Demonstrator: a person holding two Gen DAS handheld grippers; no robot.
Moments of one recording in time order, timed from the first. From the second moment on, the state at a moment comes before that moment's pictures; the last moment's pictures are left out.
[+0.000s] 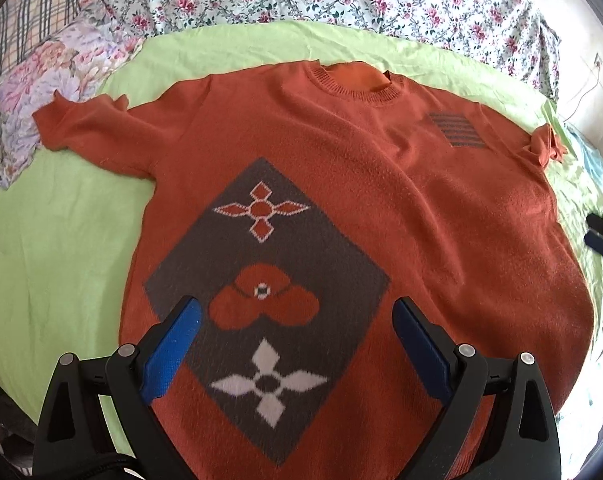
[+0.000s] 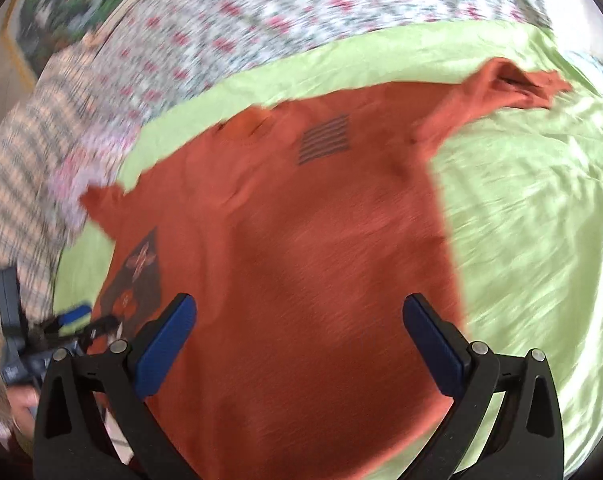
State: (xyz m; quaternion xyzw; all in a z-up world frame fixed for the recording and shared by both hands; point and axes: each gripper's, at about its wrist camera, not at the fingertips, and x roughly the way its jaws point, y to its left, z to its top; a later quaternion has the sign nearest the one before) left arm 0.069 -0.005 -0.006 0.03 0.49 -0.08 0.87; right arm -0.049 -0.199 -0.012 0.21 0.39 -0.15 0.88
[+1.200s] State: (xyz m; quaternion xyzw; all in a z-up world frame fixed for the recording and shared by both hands) left arm 0.129 -0.059 -0.046 0.05 0.54 -0.11 0.83; right arm 0.028 -0.587 -0.026 0.43 0.28 -0.33 0.79
